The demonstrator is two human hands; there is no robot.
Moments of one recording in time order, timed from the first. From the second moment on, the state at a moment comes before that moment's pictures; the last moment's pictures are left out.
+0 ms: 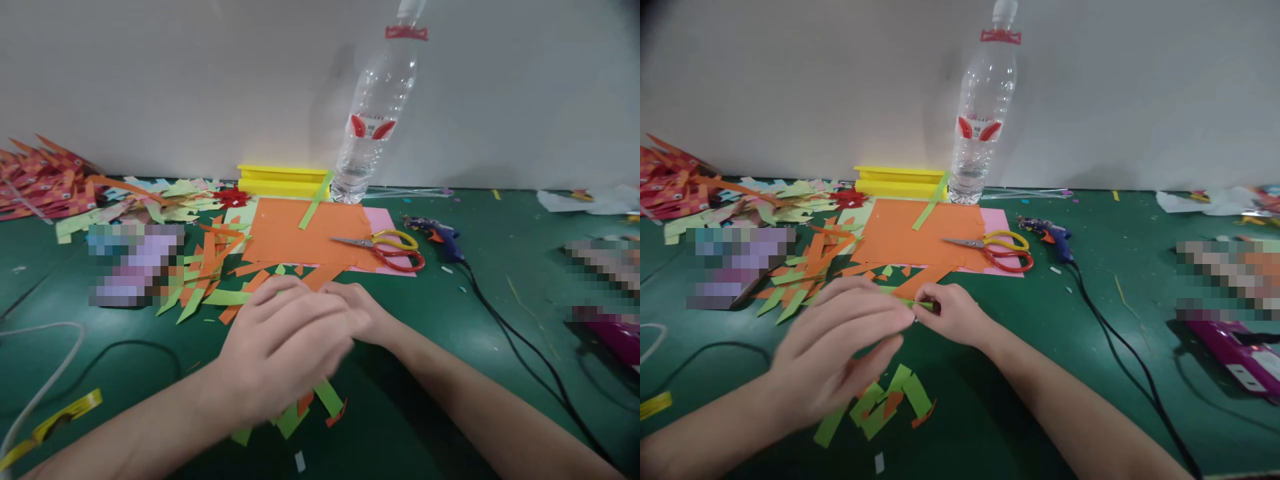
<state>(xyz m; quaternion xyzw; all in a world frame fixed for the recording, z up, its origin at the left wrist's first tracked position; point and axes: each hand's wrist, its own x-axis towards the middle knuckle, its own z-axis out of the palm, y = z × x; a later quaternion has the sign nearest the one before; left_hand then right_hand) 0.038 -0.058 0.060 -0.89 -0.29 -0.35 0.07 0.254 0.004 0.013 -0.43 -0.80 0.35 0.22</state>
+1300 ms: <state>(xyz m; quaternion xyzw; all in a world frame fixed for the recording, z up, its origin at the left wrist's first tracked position) 0.031 -0.008 0.000 -0.92 -0.30 -0.22 0.10 0.255 0.005 0.008 -0.44 -0.77 0.39 0.26</state>
